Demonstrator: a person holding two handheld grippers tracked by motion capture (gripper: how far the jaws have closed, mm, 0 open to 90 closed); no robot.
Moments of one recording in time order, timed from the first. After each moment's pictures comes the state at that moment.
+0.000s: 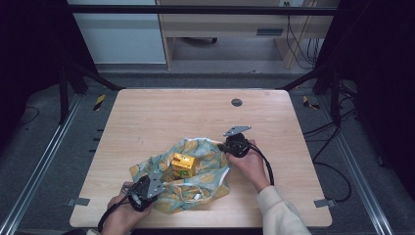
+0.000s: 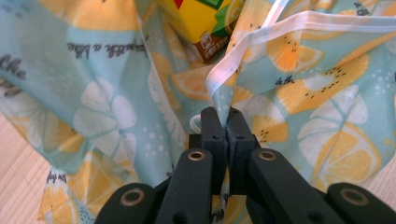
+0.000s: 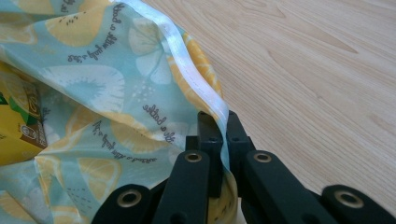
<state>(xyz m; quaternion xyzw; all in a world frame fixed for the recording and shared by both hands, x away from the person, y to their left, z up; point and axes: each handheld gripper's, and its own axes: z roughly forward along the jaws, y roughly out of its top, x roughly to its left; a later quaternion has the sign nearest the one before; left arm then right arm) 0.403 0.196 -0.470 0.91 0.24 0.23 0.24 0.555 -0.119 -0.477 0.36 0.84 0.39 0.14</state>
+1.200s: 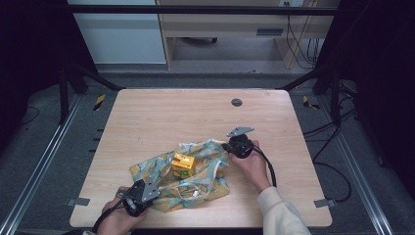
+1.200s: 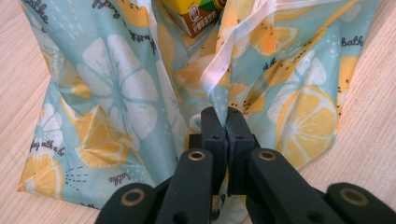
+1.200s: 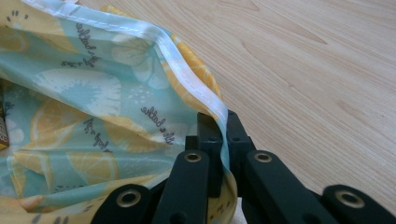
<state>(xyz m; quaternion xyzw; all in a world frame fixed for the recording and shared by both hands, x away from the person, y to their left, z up) 0.391 0.207 -0.469 0.91 0.25 0.21 0.25 0.555 -0.128 -0.482 0.37 0.83 0.38 0.18</state>
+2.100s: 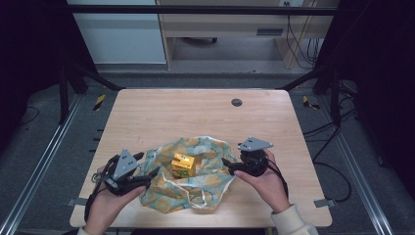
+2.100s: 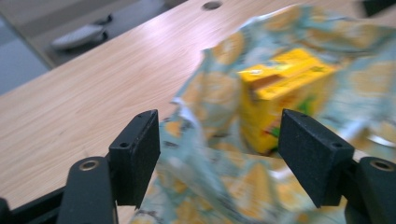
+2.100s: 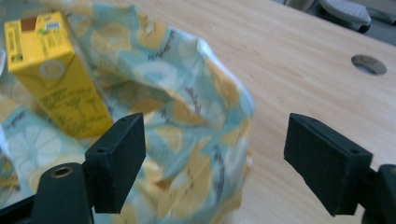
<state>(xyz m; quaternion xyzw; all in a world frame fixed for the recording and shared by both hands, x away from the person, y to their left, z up) 0.429 0.229 -0.401 0.81 0.34 0.27 0.39 0.469 -0.147 -0.428 0.36 0.80 0.43 0.21</state>
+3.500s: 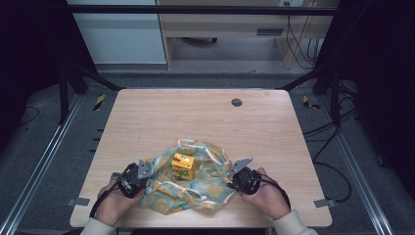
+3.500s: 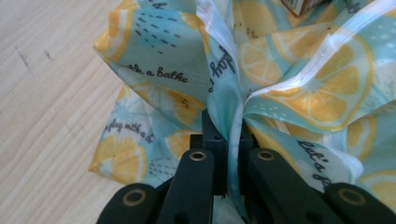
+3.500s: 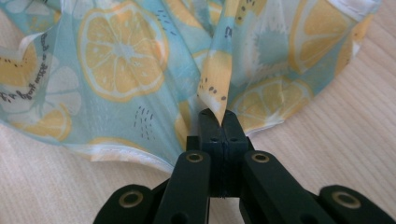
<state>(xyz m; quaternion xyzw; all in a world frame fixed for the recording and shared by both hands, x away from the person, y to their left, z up) 0.436 0.229 -0.471 0.90 0.31 0.21 0.20 0.449 -0.135 -0.478 0.27 0.92 0.26 0.09</state>
